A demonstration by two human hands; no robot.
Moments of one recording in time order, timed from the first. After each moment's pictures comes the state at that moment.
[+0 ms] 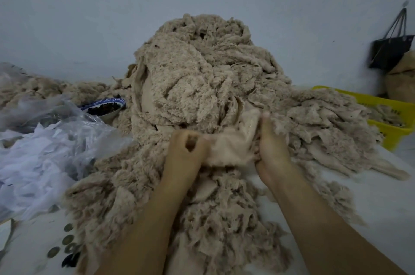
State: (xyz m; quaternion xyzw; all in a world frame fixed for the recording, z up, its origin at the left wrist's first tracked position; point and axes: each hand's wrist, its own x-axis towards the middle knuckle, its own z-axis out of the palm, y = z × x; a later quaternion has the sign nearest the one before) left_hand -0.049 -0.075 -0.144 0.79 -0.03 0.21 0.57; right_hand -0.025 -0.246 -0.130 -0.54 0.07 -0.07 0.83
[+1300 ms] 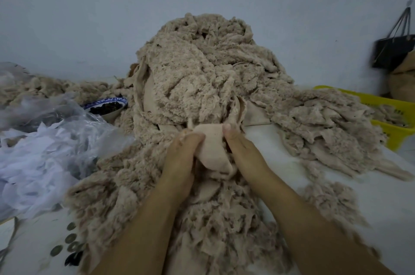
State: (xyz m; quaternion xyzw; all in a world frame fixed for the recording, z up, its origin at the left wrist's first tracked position) left_hand -0.051 -0.079 -0.136 0.56 0.02 0.07 0.83; right_hand -0.037 -0.220 -0.141 -0.74 -0.14 0.00 0.66
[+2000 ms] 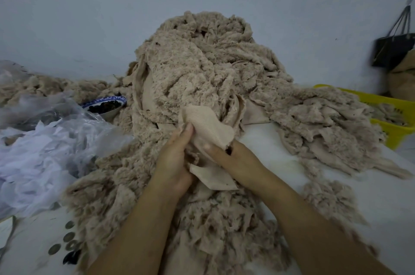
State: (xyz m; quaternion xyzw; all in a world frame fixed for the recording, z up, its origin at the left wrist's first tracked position) left_hand -0.053 -0.073 -0.128 0.45 0.00 0.01 0.89; right_hand -0.039 -0.220 -0.150 -0.76 -0.20 0.02 0.61
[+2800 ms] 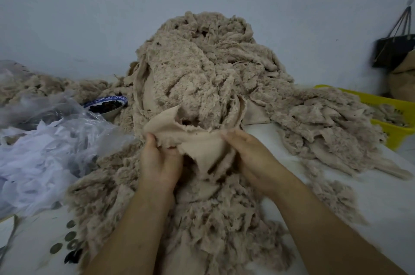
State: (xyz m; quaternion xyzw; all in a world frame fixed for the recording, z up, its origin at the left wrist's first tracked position) left_hand -0.035 -0.047 -0.130 0.20 0.07 0.08 0.97; right_hand -0.041 -0.229 -0.133 -0.62 -0.12 0.09 0.77
